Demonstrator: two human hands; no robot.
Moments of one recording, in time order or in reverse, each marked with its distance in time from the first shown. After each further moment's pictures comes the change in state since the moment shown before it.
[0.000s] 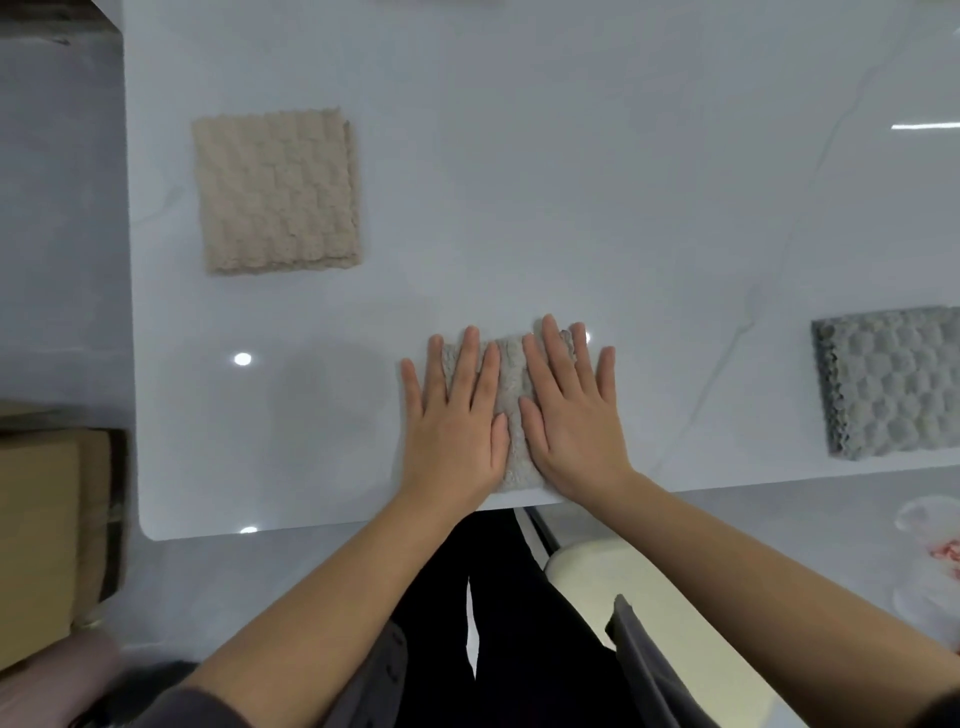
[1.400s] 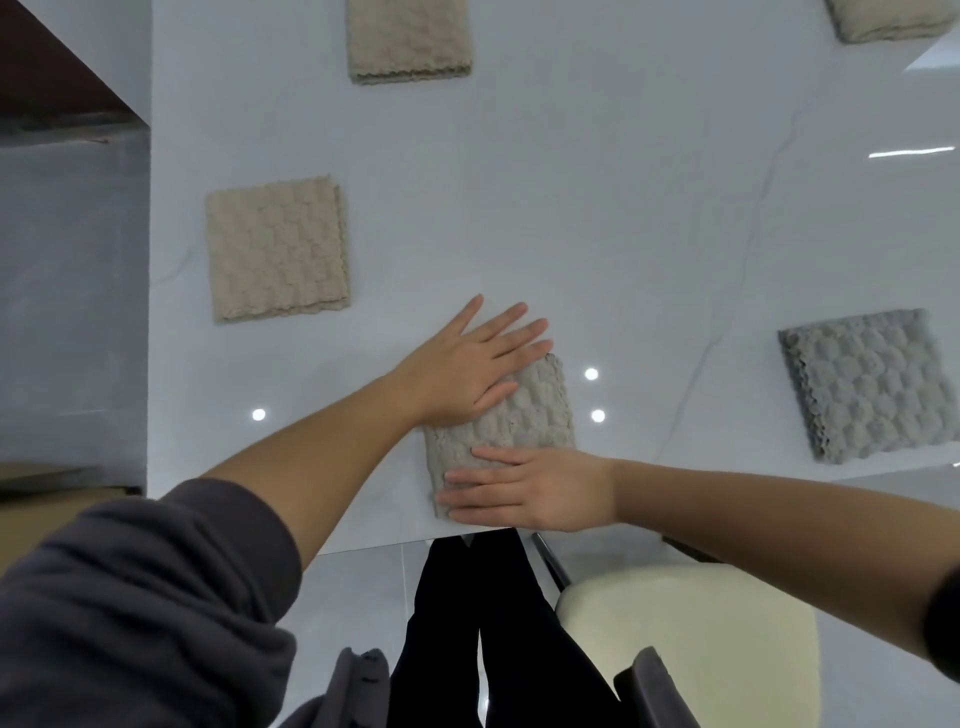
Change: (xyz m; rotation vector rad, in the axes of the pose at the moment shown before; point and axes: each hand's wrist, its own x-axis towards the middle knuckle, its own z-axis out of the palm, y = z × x) left_hand 0.103 -0.030 -0.029 0.208 -0.081 0.754; right_hand 0.002 0.020 0.000 -0.077 -0.140 -1.230
